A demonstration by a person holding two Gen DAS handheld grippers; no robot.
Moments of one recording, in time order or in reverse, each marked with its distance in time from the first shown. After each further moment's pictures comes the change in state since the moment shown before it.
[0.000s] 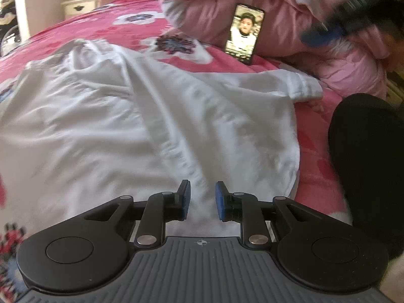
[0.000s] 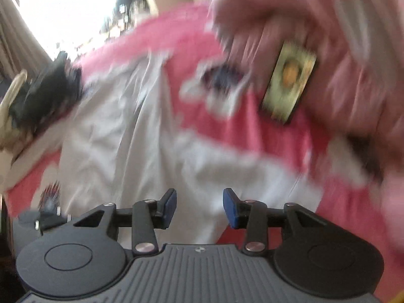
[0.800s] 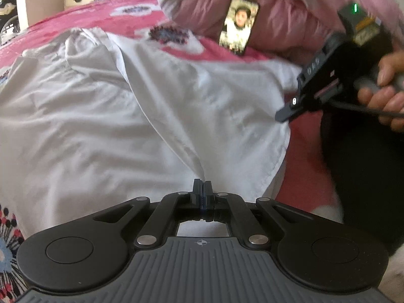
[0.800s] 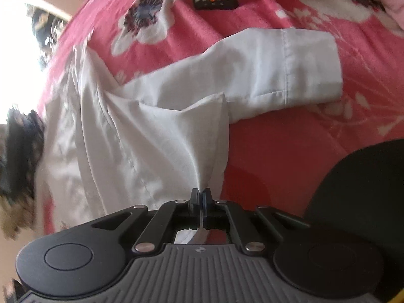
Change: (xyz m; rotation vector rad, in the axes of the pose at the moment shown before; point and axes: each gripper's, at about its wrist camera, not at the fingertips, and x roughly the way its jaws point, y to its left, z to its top) left arm -0.001 -0.014 -0.014 -0.023 0.027 0.001; right arm 0.090 -0.025 -0.074 0.562 0.236 0.052
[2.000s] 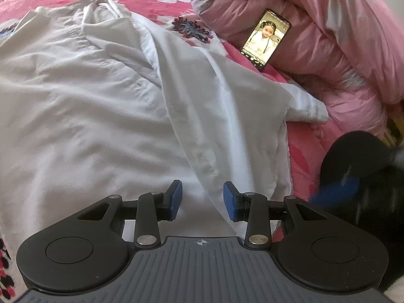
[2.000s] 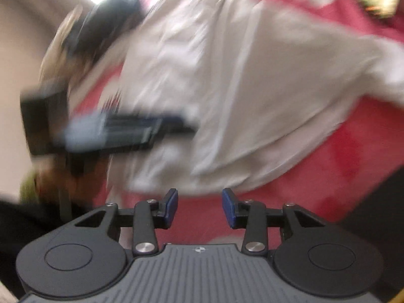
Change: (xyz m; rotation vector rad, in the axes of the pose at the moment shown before) left arm 0.013 0.037 0.014 -0.219 -0.014 -0.093; right arm -0.020 0.044 -0.063 -0.514 0.090 0.215
